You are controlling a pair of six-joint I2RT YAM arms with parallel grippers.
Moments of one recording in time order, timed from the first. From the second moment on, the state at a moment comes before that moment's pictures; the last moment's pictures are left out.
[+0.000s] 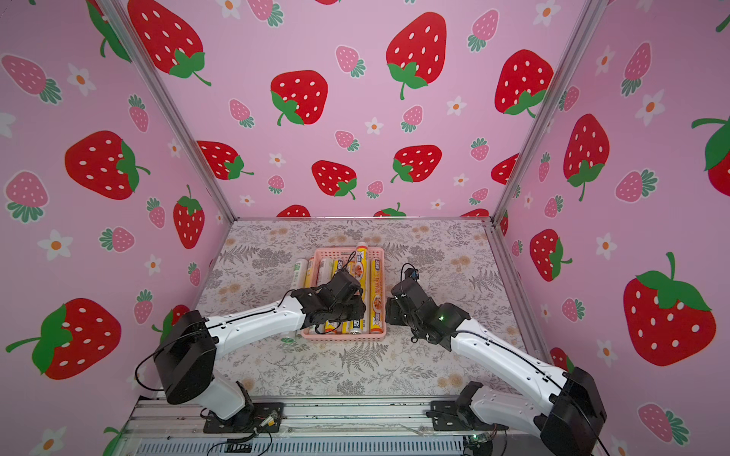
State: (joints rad) left arm -0.87 1.62 1.10 -0.44 -0.07 -0.87; right arm 0.76 1.12 0.85 -0.60 0.24 0.72
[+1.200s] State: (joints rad) left arm -0.92 1.74 1.16 -0.42 -0.01 -0.88; right arm 0.76 1.09 0.83 -0.60 0.25 0.72
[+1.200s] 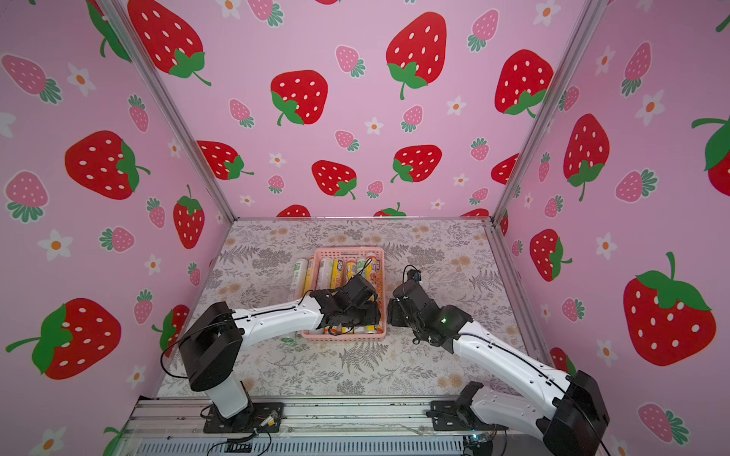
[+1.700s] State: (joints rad) left arm -0.90 1.43 1.16 -0.62 -0.18 -0.80; right arm 0.76 1.09 0.83 -0.60 0.25 0.71
